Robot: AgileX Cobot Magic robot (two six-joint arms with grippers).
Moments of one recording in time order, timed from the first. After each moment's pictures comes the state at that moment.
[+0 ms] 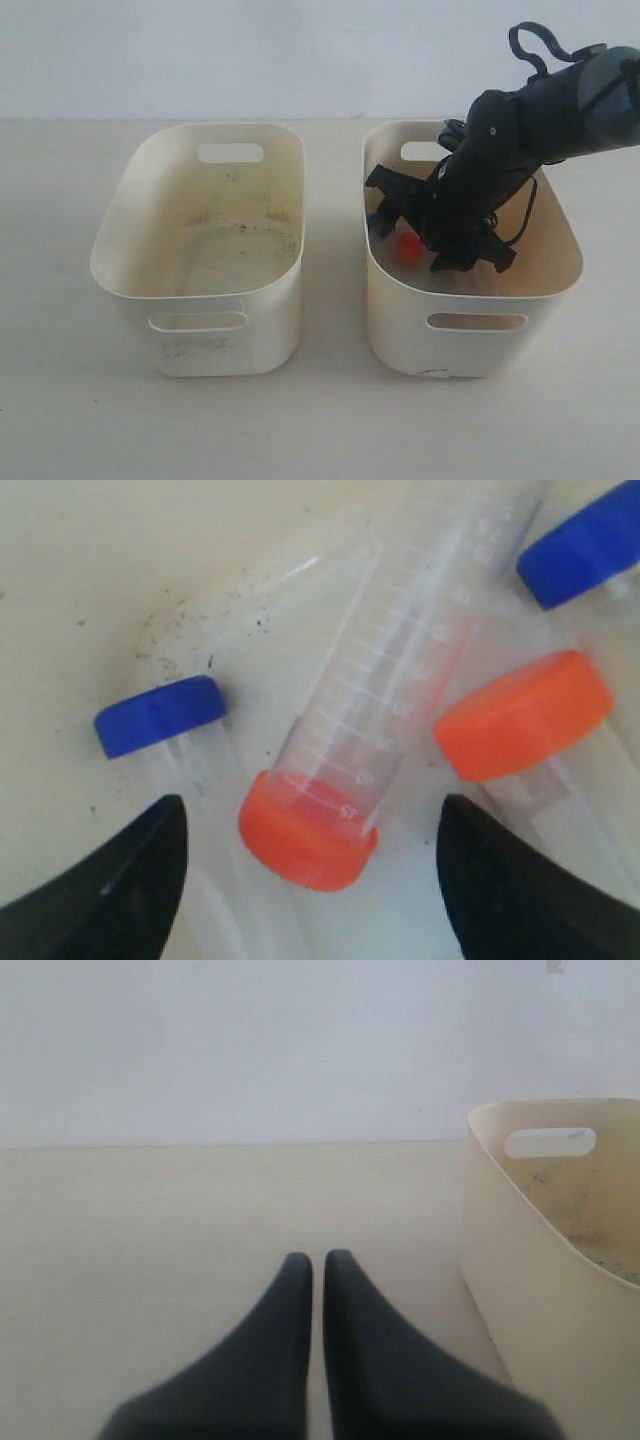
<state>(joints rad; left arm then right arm) -0.01 0.00 0.00 0.03 0.21 -0.03 0.29 1.99 -1.19 0.12 0.42 0.82</state>
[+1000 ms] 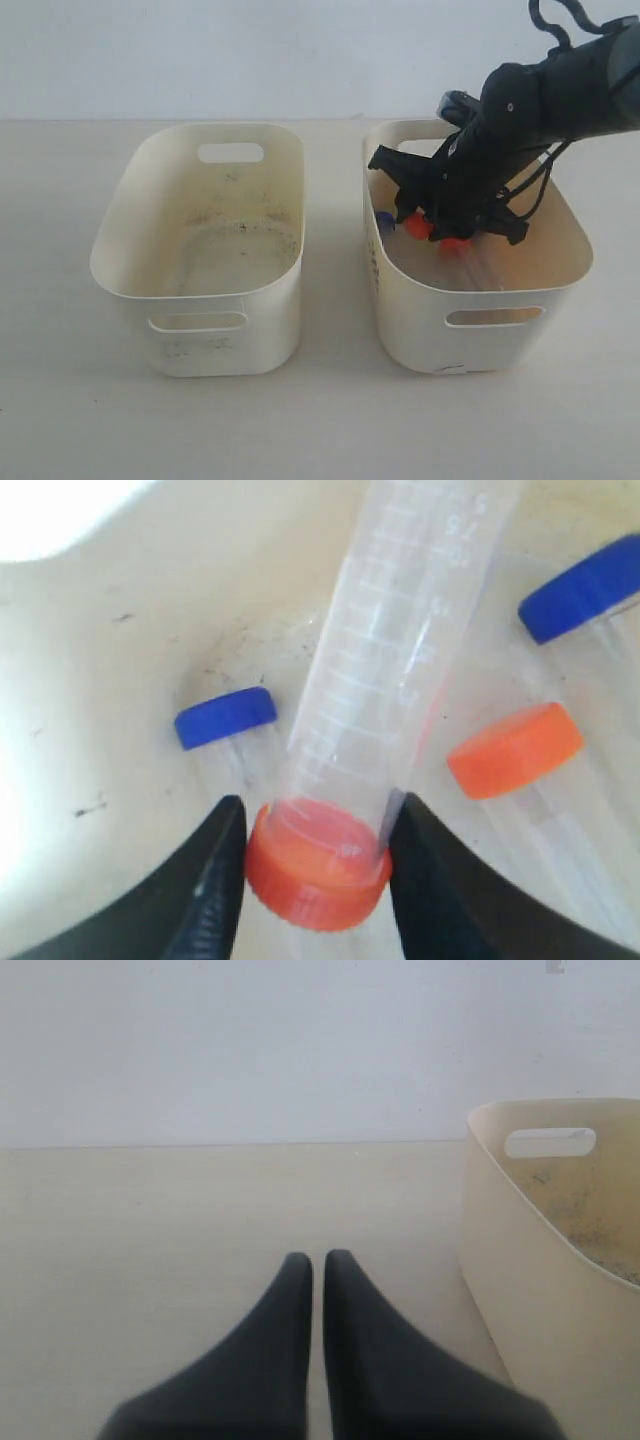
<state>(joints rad) -0.01 0.00 0.00 0.03 0.21 -0.03 0.29 1.91 -1.18 0.11 0.43 0.71</state>
